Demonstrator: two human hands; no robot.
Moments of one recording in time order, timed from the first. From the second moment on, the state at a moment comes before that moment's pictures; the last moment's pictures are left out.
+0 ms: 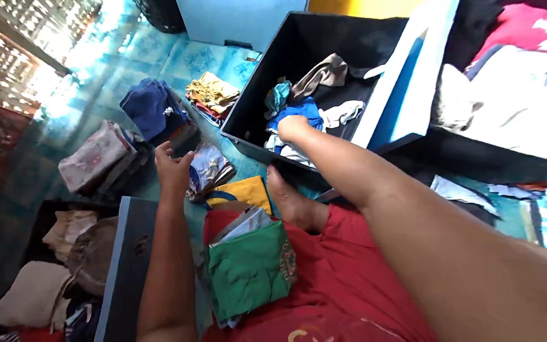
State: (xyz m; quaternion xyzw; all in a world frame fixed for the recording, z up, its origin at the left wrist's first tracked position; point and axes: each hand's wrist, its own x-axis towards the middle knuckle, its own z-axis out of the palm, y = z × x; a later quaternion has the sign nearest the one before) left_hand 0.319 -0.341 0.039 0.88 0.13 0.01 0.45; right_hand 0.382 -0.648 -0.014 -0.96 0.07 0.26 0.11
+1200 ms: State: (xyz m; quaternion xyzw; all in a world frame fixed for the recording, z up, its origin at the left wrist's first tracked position) left_hand 0.425 -0.616 0.061 0.86 -0.12 -0.16 0.46; right_hand 0.149 -0.776 0.052 -0.87 -0.11 -0.09 0.47
